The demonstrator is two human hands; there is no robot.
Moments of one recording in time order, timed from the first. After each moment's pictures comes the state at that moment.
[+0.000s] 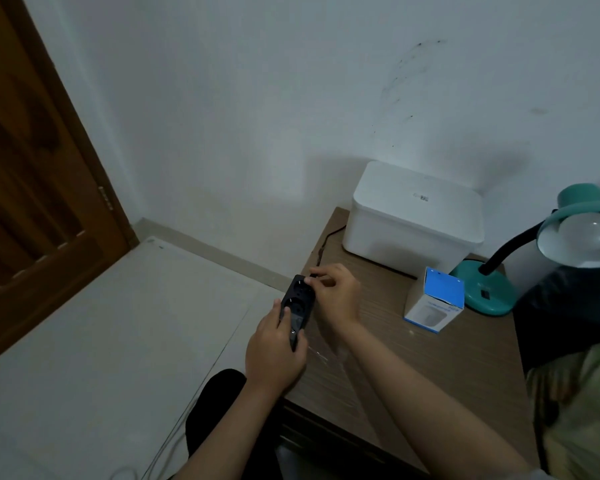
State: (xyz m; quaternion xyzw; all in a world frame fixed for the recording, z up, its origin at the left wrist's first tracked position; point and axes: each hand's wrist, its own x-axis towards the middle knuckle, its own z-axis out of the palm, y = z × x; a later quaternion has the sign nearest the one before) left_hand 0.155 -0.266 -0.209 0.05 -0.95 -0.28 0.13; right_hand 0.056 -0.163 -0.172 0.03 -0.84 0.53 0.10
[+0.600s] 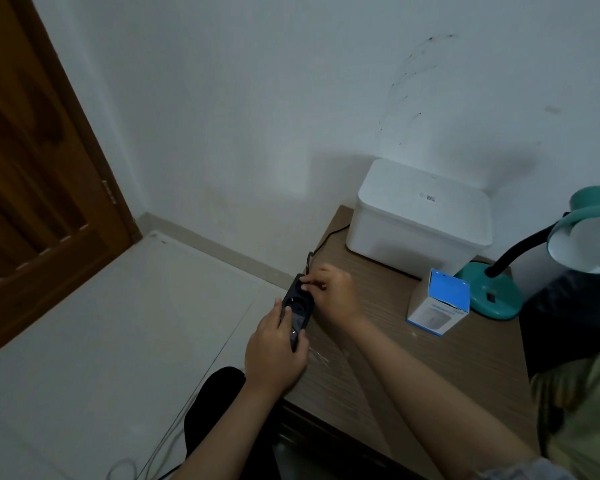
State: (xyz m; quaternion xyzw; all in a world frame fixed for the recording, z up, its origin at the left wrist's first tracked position) left_hand 0.154 -0.266 -0.206 0.05 -0.95 -0.27 0.13; right_hand 0.038 -0.154 -0.177 0.21 -0.89 0.39 0.06
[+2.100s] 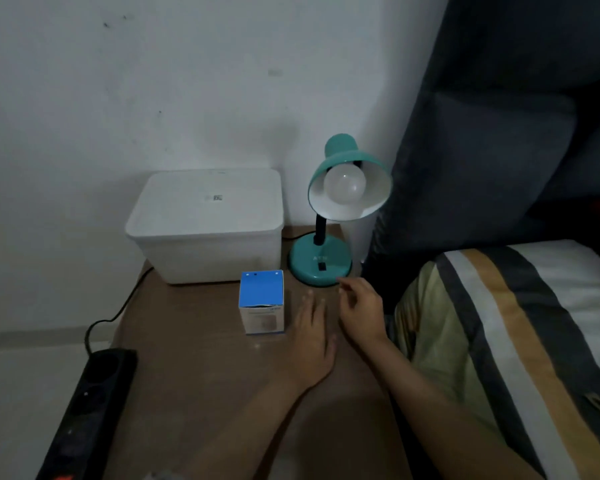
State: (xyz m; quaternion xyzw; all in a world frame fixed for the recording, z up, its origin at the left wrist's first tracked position) left_hand 0.071 0.028 -0.235 -0.29 -0.91 -0.30 -0.01; right_hand 0.071 0.162 -0.208 -0.12 -0.88 0.38 0.26
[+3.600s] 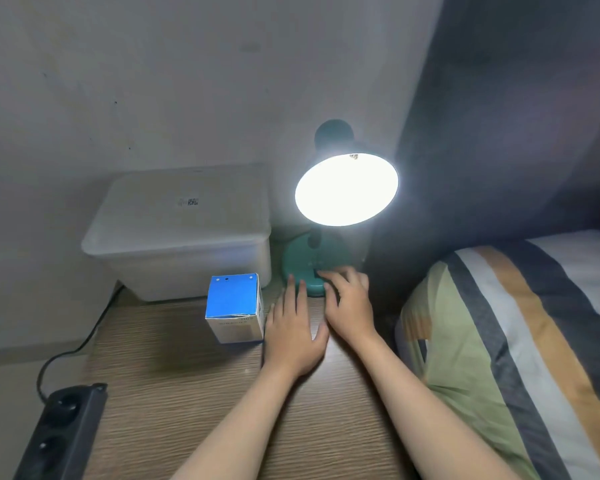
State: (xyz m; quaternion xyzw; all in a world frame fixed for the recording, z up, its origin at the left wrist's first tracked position) left_hand 0.017 0.041 -0.242 -0.21 -0.96 -0.20 0.02; right_hand 0.021 0.165 -0.231 -0.13 -0.90 0.34 0.22
